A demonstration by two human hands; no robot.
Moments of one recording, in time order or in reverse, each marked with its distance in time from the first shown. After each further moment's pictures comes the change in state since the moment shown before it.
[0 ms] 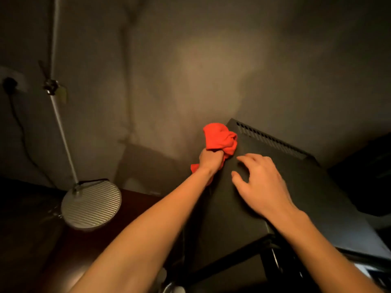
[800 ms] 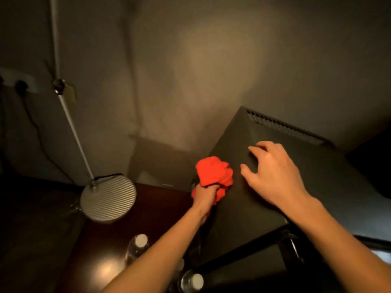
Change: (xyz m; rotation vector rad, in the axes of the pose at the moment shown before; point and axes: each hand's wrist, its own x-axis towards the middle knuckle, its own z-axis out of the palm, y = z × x) left_hand -0.067 -0.098 -0.030 -0.259 -0.015 -0.280; right_hand 0.002 -0.011 -0.005 -0.082 -0.049 0.046
